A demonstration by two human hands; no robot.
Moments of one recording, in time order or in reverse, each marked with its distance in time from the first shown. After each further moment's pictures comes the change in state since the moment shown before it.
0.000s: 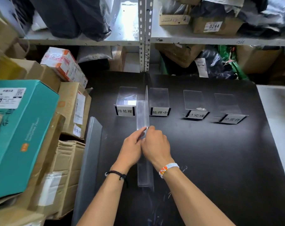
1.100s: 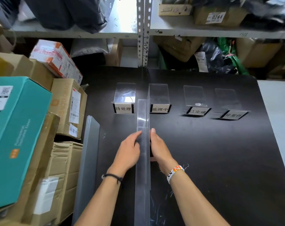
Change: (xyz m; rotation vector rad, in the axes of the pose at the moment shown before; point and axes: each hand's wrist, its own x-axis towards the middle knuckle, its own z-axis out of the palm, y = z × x) left_hand 0.002 -0.026 -0.005 0.228 -0.039 -0.040; right_hand 0.028 0.044 0.057 0.956 -0.234 0.370
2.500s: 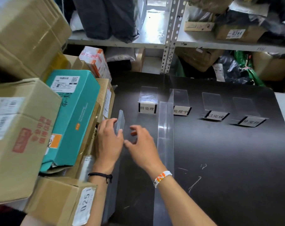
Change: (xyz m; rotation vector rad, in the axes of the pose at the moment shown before) left_hand -0.063 -0.024 -0.119 0.238 0.634 0.088; right_hand -0.080 -0.020 0.117 -0.566 0.037 -0.605
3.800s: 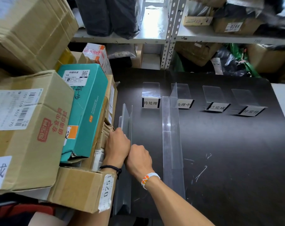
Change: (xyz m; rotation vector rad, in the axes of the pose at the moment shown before) left_hand -0.013 -0.015 0.000 0.198 -0.320 -0.179; right_hand -0.036 -0.020 0.054 -0.338 -0.191 0.272
